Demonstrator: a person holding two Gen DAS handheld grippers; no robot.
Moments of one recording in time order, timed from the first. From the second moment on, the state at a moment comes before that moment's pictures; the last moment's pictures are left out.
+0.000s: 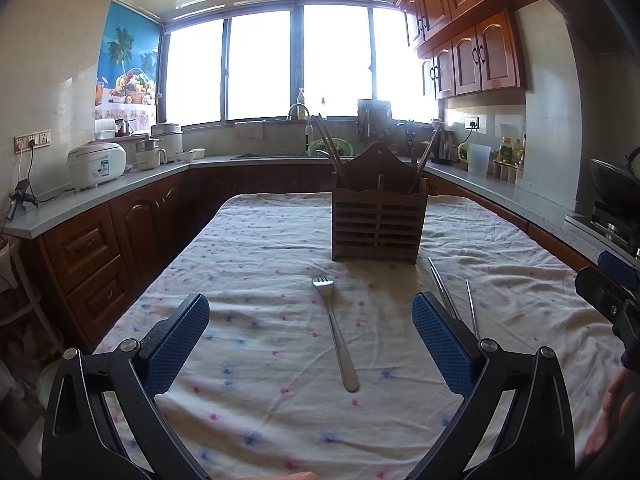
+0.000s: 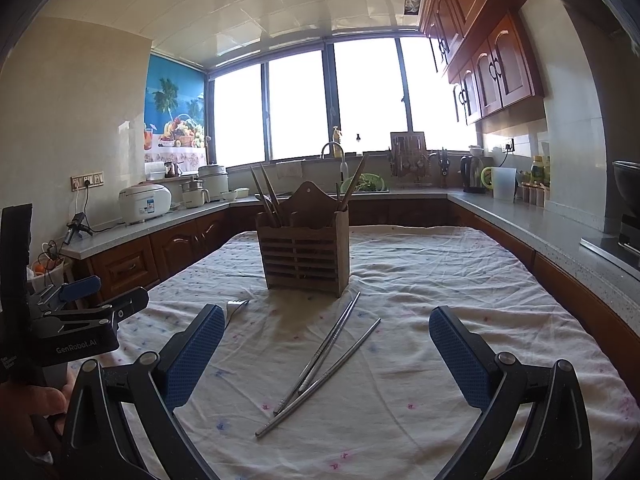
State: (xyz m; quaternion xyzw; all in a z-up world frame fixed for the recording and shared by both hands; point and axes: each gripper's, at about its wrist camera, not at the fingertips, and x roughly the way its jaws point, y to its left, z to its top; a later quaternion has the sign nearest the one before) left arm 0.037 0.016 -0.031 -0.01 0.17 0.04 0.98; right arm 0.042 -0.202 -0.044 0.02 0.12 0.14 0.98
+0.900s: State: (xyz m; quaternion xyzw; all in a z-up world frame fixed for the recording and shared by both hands) left arm 0.037 0.015 -0.031 0.00 0.17 0.04 0.98; right arm 0.043 -0.207 -0.040 0.02 0.12 0.14 0.98
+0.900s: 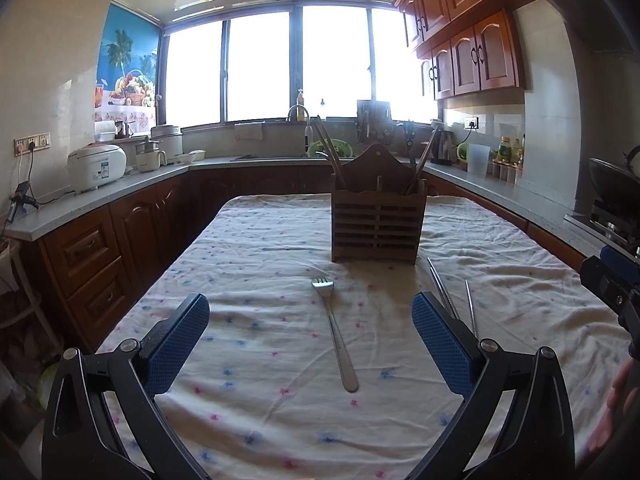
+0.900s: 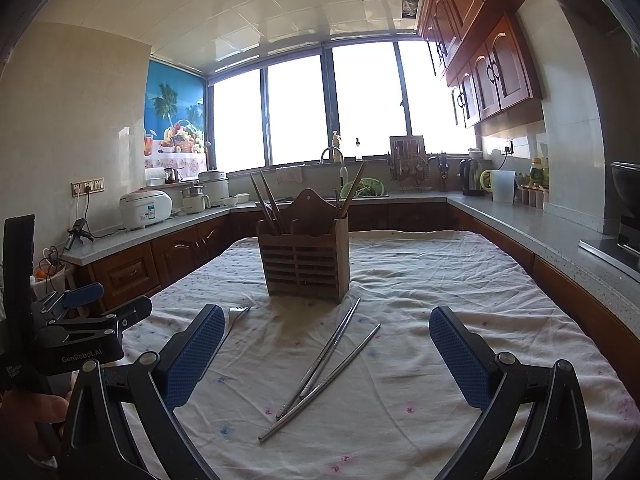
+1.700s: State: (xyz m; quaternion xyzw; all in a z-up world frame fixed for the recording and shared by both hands) left arm 0.038 0.013 -0.031 0.00 0.17 0.03 0.98; right arm 0.042 -0.207 -0.034 0.02 0.11 0.15 0.98
